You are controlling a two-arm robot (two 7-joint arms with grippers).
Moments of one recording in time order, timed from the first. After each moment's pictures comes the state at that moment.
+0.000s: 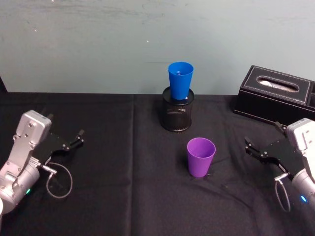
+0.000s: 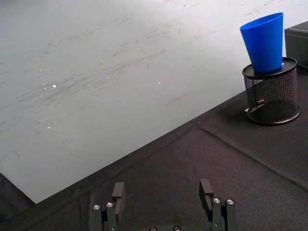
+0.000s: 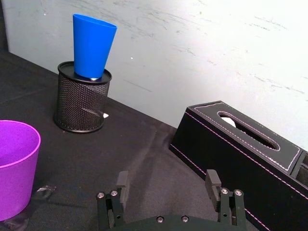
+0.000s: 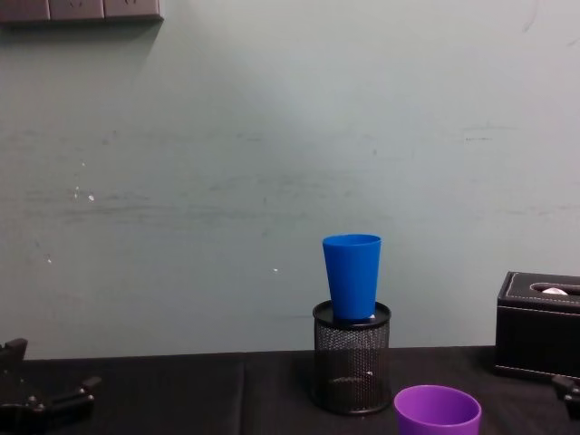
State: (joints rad) left arm -0.20 0.60 0.45 -1.41 -0.25 -0.12 0.03; right arm 0.20 0.60 -0.45 -1.41 0.25 -0.12 -0.03
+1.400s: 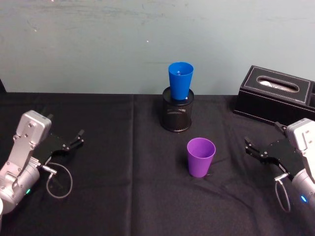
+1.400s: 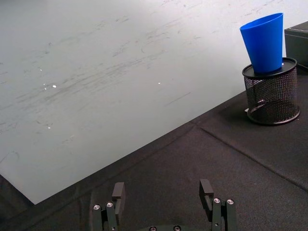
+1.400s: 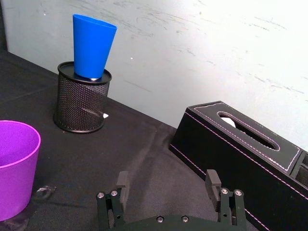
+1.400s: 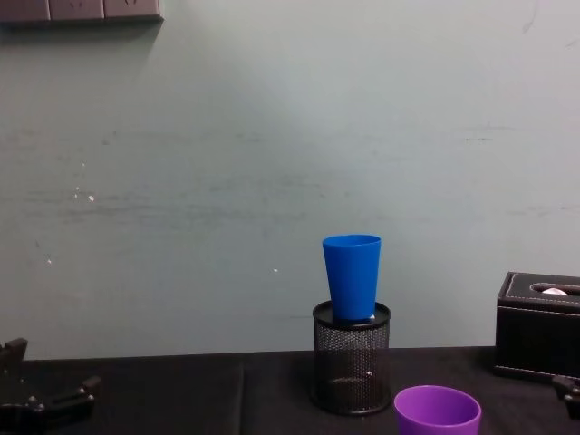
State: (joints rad) left arm -0.20 0.60 0.45 -1.41 -0.25 -0.12 0.03; right arm 0.20 0.60 -0.45 -1.41 0.25 -0.12 -0.03
